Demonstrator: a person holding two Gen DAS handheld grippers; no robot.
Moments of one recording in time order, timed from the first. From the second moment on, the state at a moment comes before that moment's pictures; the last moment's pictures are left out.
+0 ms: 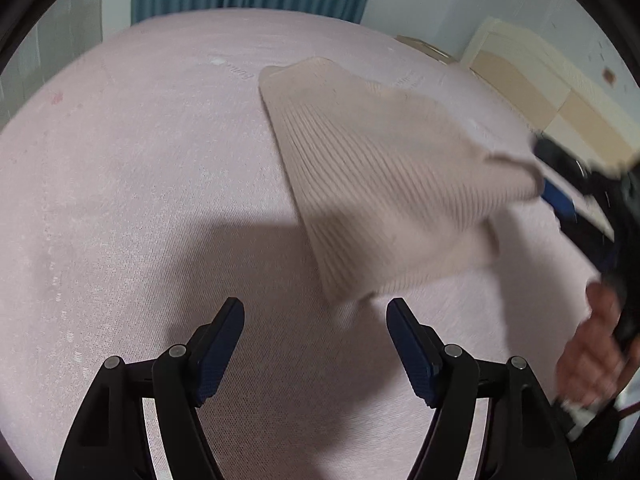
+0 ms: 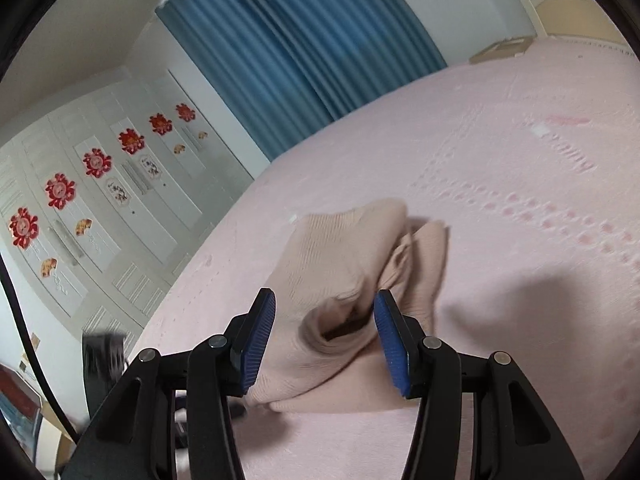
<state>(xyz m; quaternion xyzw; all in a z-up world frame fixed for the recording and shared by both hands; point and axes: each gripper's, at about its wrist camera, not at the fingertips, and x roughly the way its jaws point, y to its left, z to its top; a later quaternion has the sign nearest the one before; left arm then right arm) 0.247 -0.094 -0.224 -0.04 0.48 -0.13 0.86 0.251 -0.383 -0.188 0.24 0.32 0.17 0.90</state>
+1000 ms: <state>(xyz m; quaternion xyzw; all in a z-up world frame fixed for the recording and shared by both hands) 0.276 -0.091 -0.242 -0.06 0.45 -0.20 0.87 0.297 -0.370 -0.201 0.16 0.39 0.09 0.90</state>
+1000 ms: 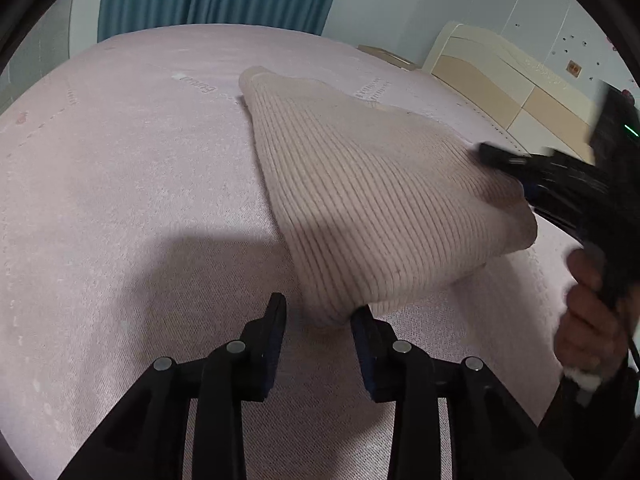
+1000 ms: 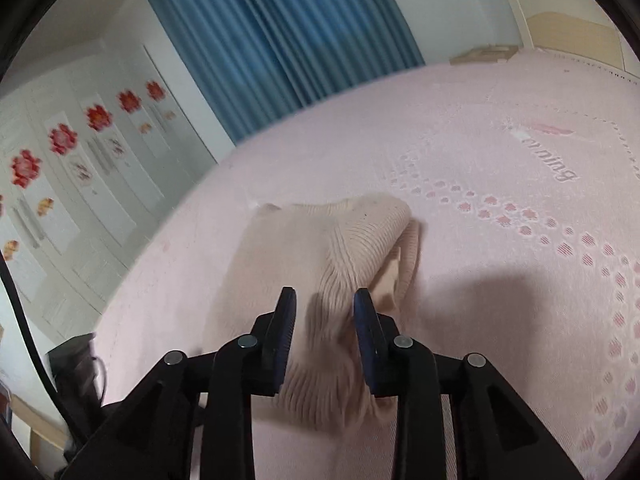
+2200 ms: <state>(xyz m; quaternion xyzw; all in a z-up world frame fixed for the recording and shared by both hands) 0.245 0.025 -0.227 -0.17 0.42 -0.12 0.88 0.323 -0.394 -0.272 0.29 0.46 0.14 0.83</state>
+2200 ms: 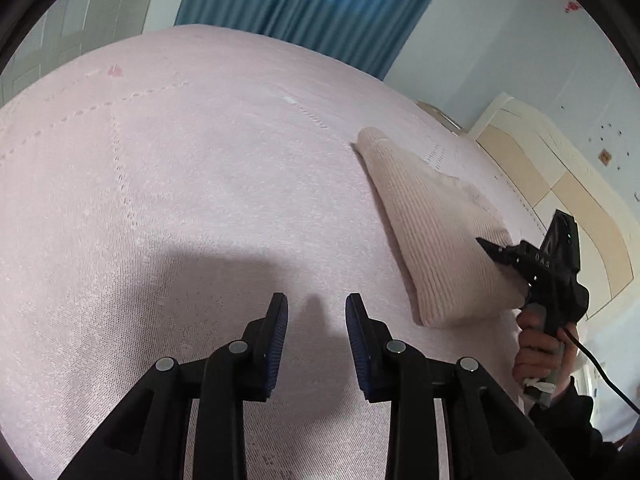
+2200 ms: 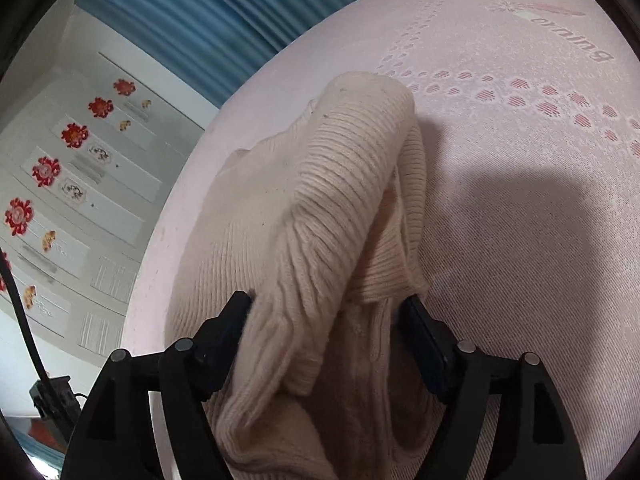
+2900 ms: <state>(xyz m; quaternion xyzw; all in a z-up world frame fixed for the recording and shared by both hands) 0.230 0.026 -0.223 -0.16 0.42 -0.13 0.89 0.322 -0.406 -0.277 0.35 0.48 0.13 0.79</state>
